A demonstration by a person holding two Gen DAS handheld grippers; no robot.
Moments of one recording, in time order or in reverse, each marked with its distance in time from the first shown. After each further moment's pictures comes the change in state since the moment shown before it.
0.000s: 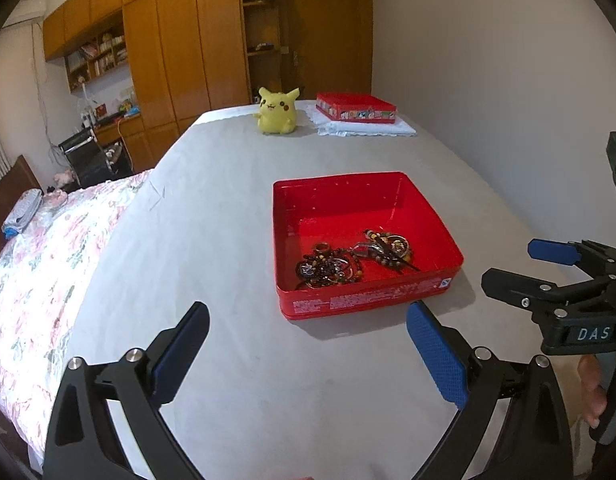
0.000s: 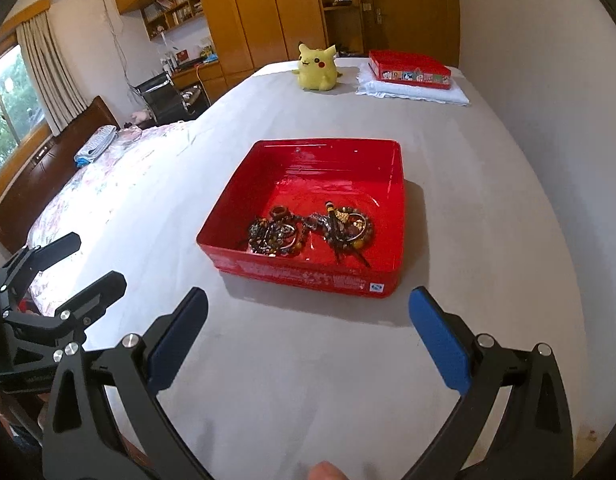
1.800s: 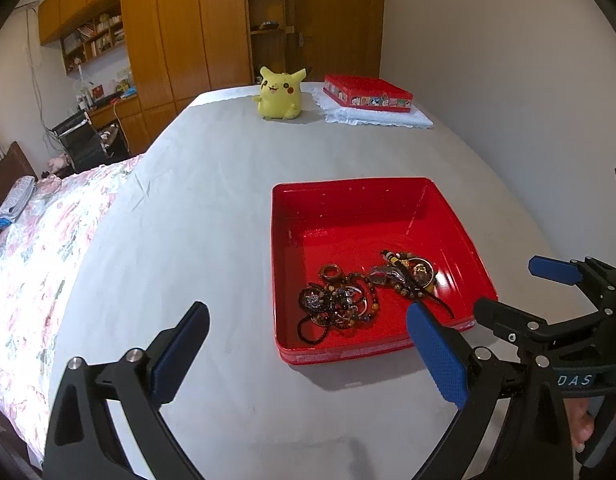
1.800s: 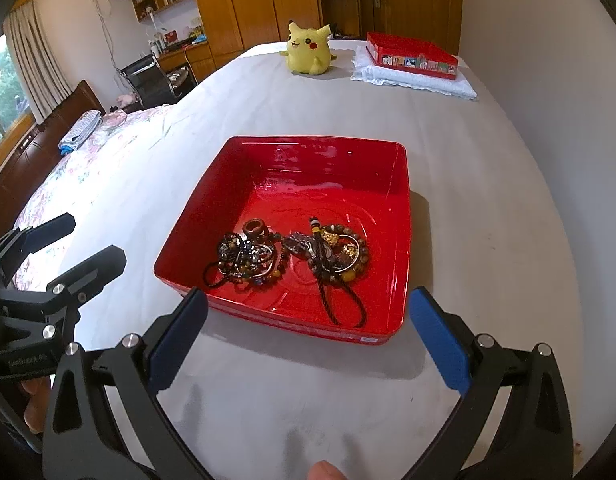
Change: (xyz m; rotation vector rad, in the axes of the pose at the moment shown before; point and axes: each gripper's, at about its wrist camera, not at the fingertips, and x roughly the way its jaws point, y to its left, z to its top) left arm 0.067 0.008 0.041 -0.027 0.073 -0.003; right arm 0.066 -0.010 0.045 -0.016 0.074 -0.042
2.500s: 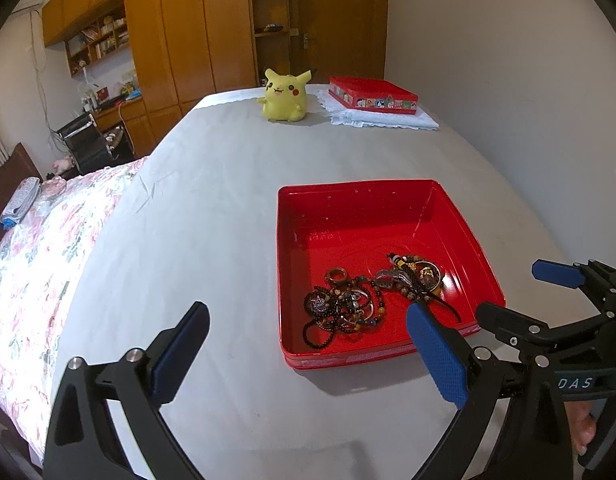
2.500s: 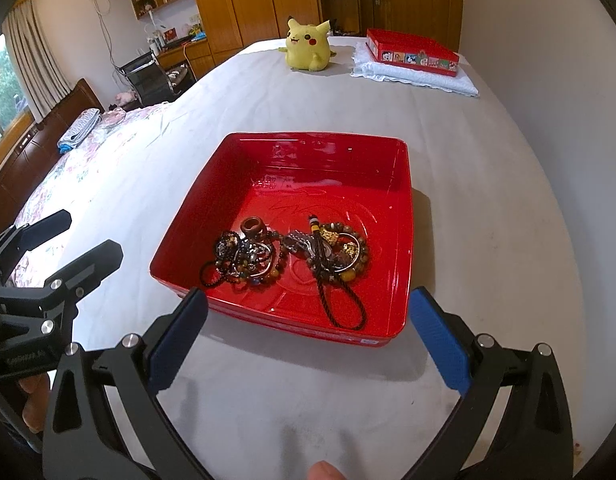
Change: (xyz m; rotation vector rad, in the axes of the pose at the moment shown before) left arm 0.004 0.000 0.002 -0.002 -0.011 0.020; right arm 0.005 -0.001 -0.001 0.001 0.006 -0.003
